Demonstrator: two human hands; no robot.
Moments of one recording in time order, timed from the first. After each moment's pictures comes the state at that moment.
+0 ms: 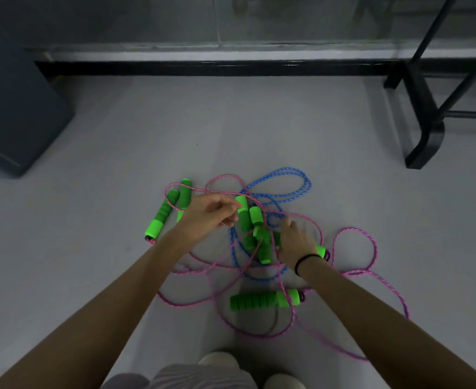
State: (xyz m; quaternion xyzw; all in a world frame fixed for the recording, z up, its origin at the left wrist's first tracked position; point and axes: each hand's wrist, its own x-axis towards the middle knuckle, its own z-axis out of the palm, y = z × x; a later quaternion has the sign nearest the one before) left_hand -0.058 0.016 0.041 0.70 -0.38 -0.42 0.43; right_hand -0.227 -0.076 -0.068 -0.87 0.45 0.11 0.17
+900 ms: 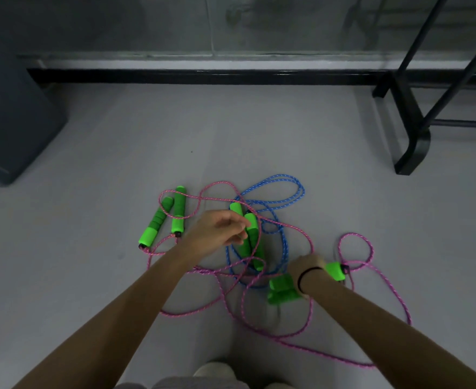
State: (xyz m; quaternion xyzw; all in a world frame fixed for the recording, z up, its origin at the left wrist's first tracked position) left_hand -0.076 0.011 0.032 0.68 -0.37 -0.49 0.40; right_hand -0.249 -0.061 -0.044 -0.84 0.34 0.41 0.02
